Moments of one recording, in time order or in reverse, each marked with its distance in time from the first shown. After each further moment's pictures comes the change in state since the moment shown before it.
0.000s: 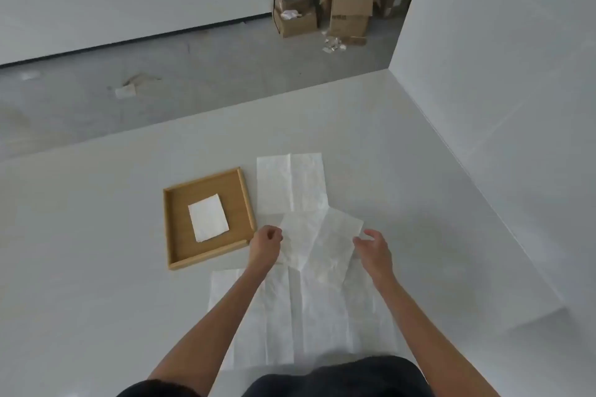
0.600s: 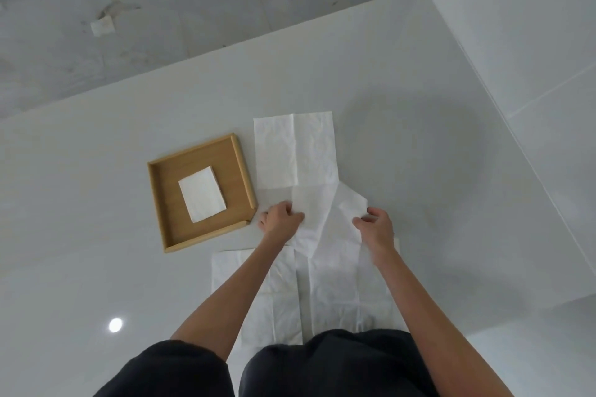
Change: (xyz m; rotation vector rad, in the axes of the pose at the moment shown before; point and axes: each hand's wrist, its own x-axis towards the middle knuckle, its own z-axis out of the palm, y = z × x) left_hand 0.066 -0.007 0.042 0.418 -0.088 -0.213; right_hand 0.057 0.017 0.045 0.207 -0.015 0.246
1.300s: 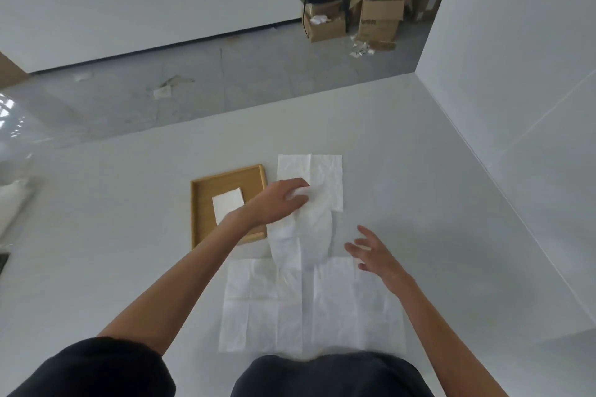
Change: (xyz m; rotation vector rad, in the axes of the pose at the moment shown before) left_hand -0.131 0.040 -0.138 0.106 -0.021 0.767; right_hand -0.086 -0.016 -0.052 -0.102 -0.527 -0.264
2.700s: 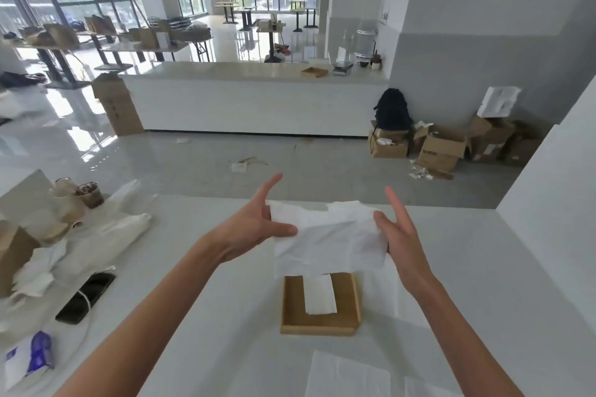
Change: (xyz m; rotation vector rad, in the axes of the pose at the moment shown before) left_hand -0.217 -0.056 -0.247 -0.746 0.263 0.050; right_hand -0.096 -0.259 0.216 -0.041 0.038 -0.728
